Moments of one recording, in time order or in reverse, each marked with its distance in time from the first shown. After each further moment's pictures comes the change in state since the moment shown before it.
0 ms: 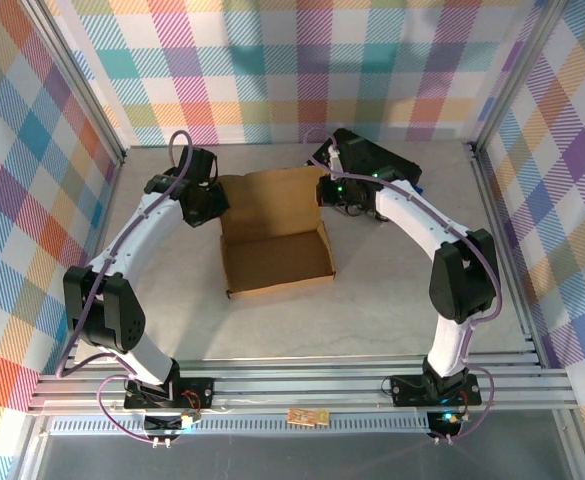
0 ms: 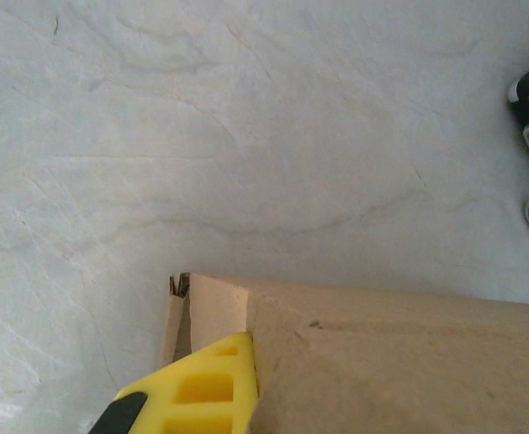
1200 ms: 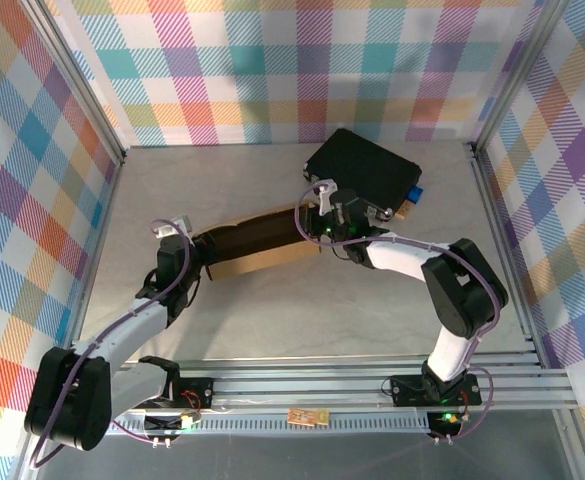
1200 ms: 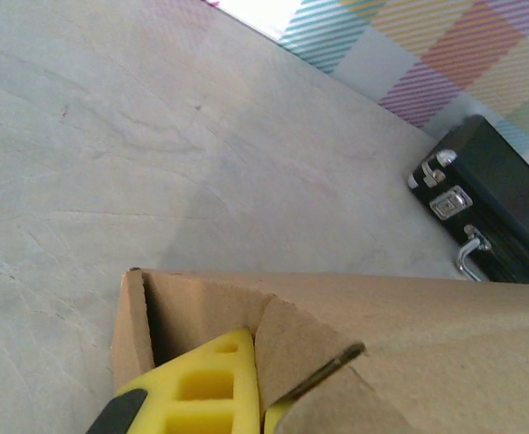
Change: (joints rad) left arm -0.011 -0.537 -1.021 1.074 -0.055 0.060; right arm 0.122 -0.107 -0.583 0.831 0.085 0.009
